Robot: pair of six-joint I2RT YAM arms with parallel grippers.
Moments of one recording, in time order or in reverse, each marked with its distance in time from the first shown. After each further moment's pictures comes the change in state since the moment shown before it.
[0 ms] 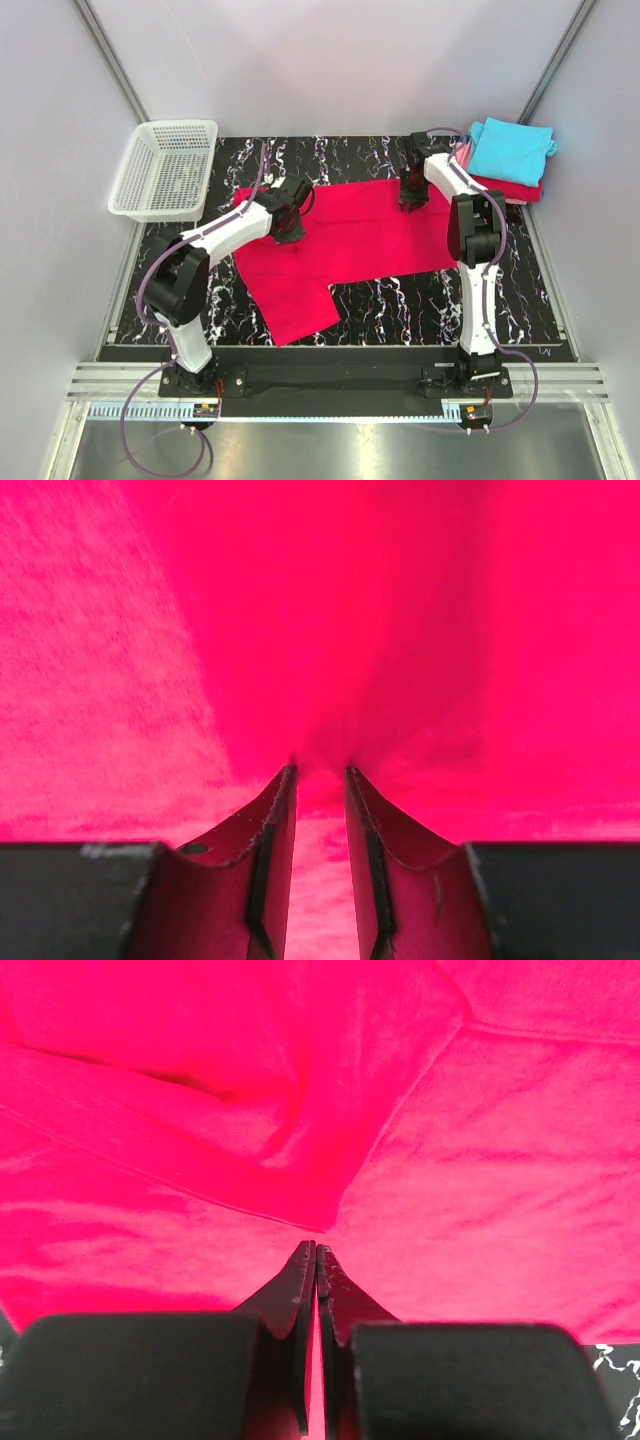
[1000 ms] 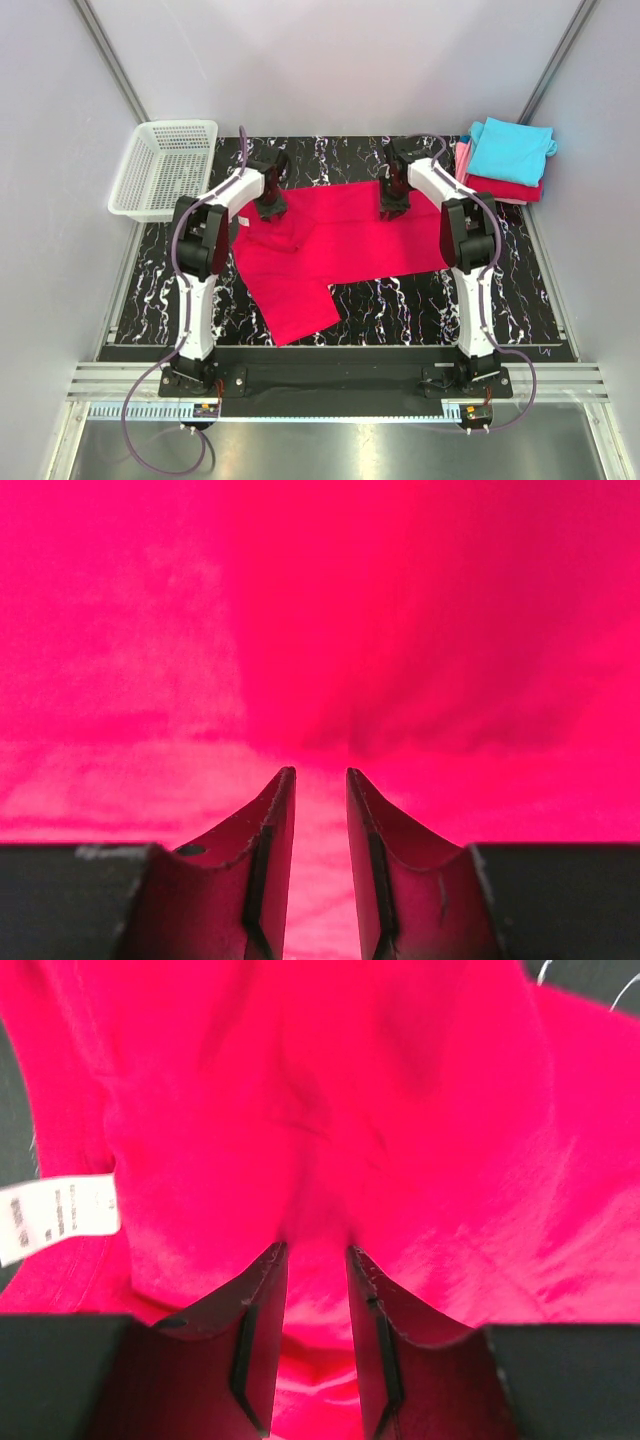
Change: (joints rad) left arm 0.249 0.393 0.405 -0.126 0.029 -0.020; right arm 0.106 -0.074 -0.093 -0.002 -0.103 0.039
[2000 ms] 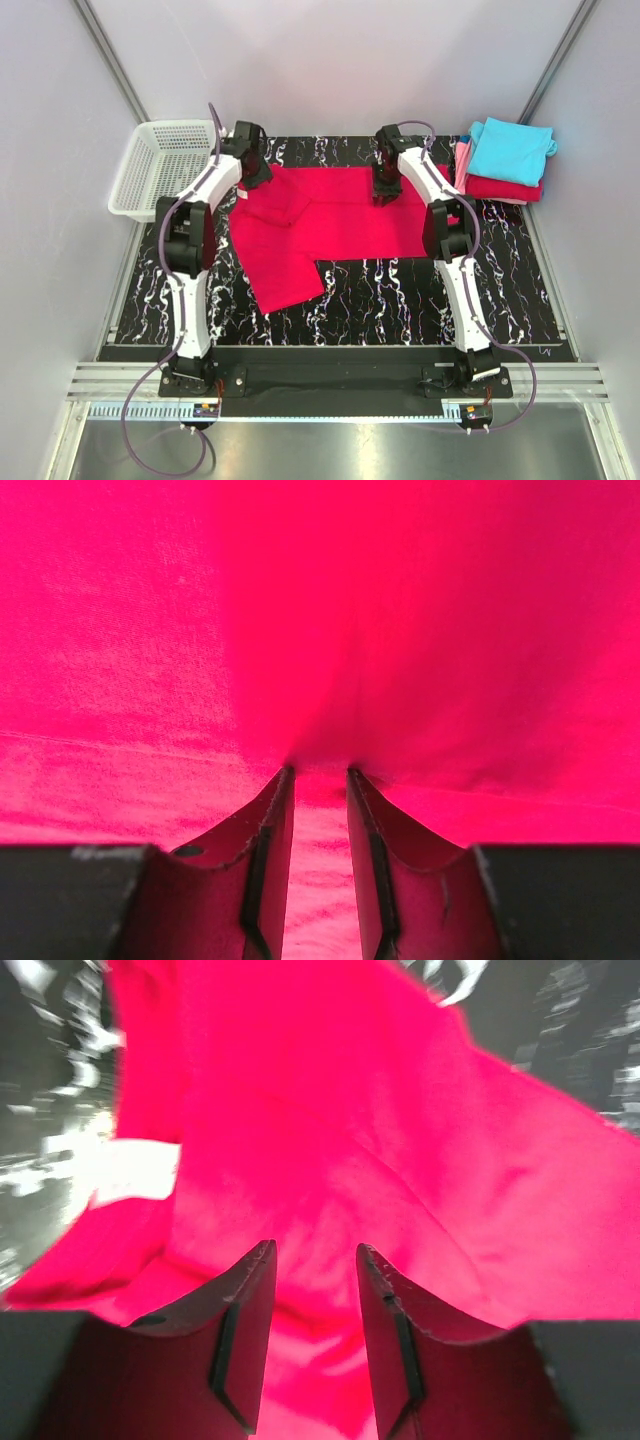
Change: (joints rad) left arm 0.126 0.029 0.152 0.163 0.086 0.081; right arm 0.002 0.327 0.545 -0.209 0.013 -0.018
